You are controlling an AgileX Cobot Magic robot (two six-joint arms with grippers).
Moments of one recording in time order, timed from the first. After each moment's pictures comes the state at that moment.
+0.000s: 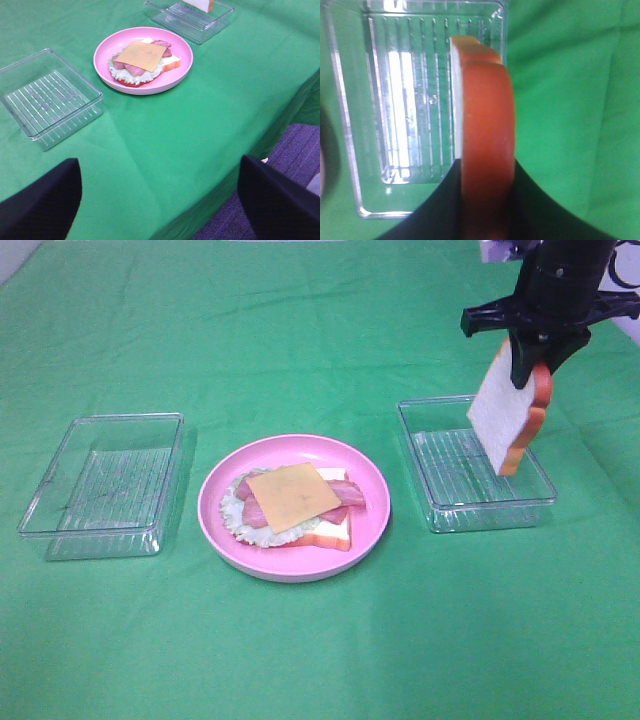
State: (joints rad) left arm -0.66 0.00 -0.50 -0.09 1.05 0.04; right arm 0.20 2.07 -1.80 -0.05 1.22 0.11
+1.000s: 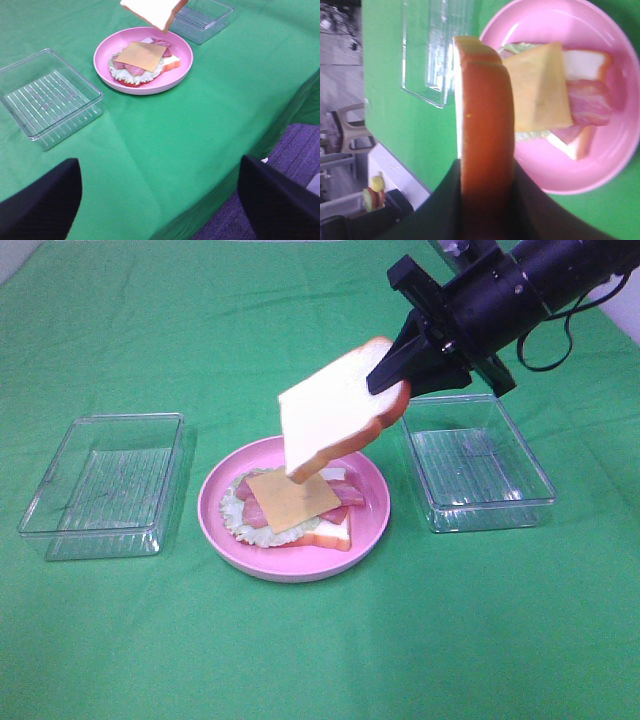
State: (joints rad) left arm -0.66 0.00 -0.50 -0.09 1.05 0.04; right arm 0.20 1.87 -1.35 0.94 1.01 -0.38
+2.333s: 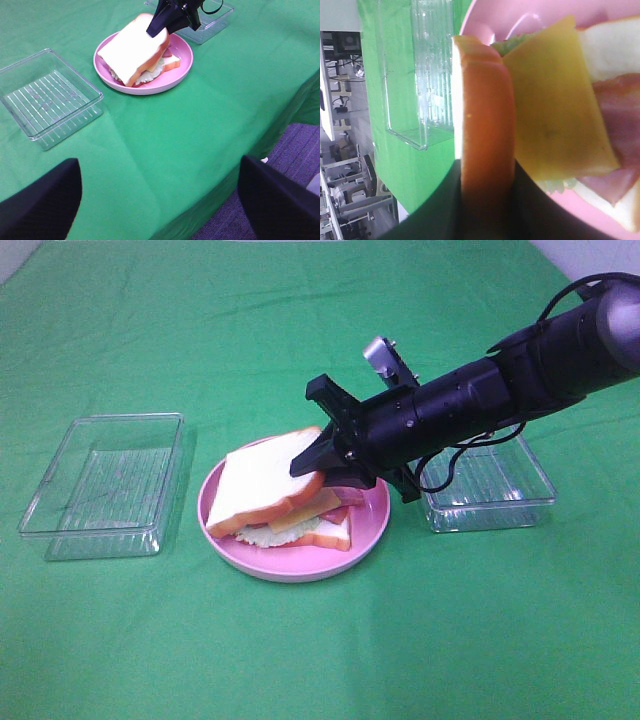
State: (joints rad) left arm -0.66 0.00 -0.50 -0.09 1.05 0.04; right arm 0.37 2.04 -1.09 1.45 0.66 -0.69
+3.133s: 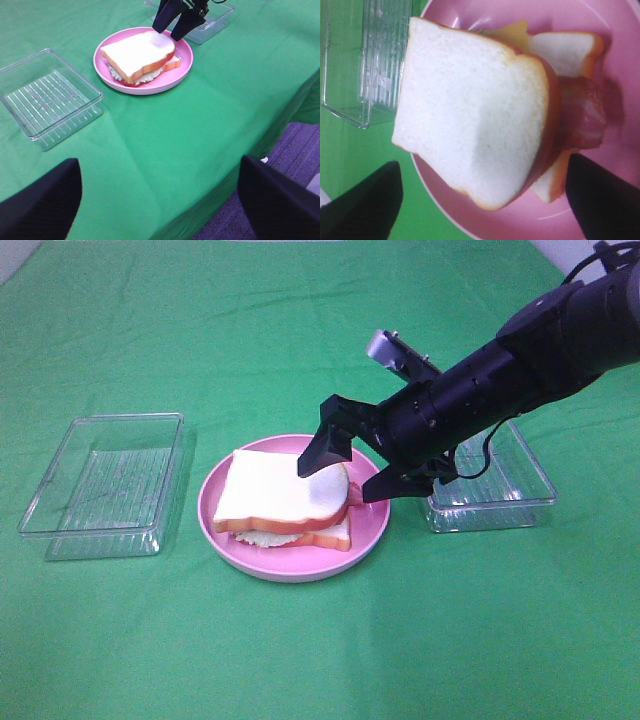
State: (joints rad) left arm -0.66 0.00 -0.50 -0.09 1.05 0.04; right arm 0.37 1.94 -1.09 1.09 0.58 -0.58
